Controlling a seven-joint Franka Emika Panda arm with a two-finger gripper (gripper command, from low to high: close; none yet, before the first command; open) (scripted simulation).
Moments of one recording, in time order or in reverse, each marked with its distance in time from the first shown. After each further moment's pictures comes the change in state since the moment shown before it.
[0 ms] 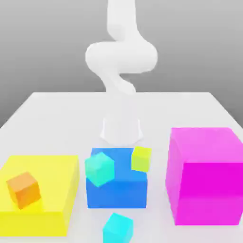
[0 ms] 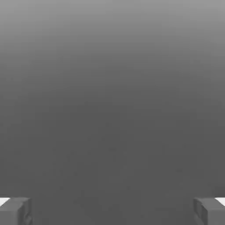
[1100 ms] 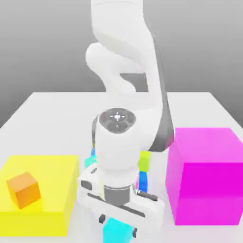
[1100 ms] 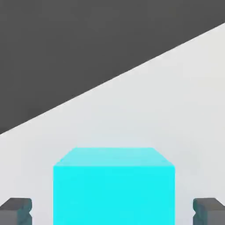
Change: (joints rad) arm -0.039 1.122 0.021 -0.112 -0.044 0.505 0.426
